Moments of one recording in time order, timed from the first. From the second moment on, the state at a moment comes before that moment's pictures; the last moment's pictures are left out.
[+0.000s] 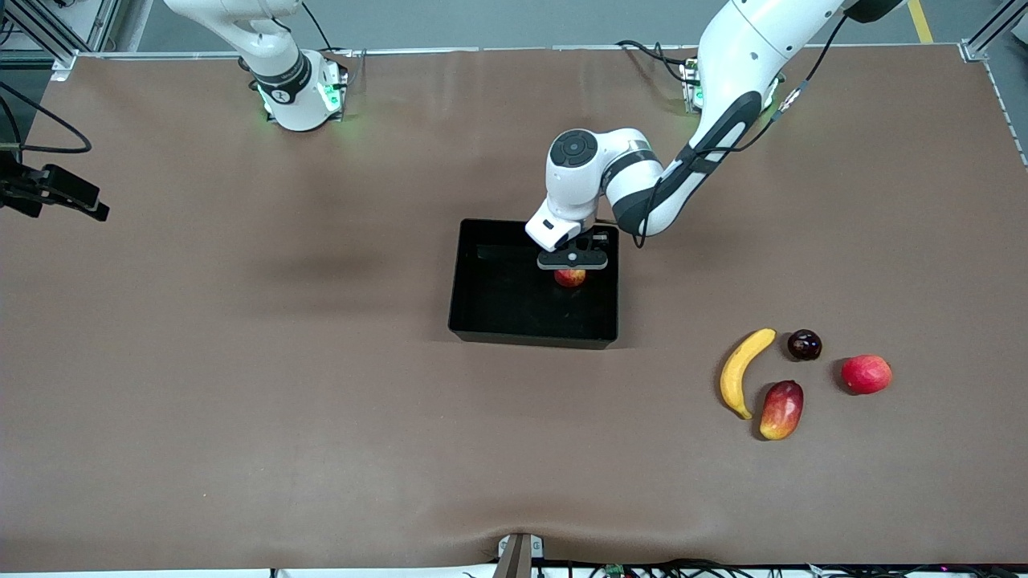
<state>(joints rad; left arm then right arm) -0.21 0.57 -0.60 -2.01 0.68 2.44 -1.23 -0.01 -0.04 -0.10 -1.63 0.01 1.56 -0.03</state>
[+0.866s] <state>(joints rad) -0.15 0.45 -0.63 -1.82 0.54 2.19 -1.10 -0.01 -0.02 -0.10 -1.57 0.02 1.56 -0.03</state>
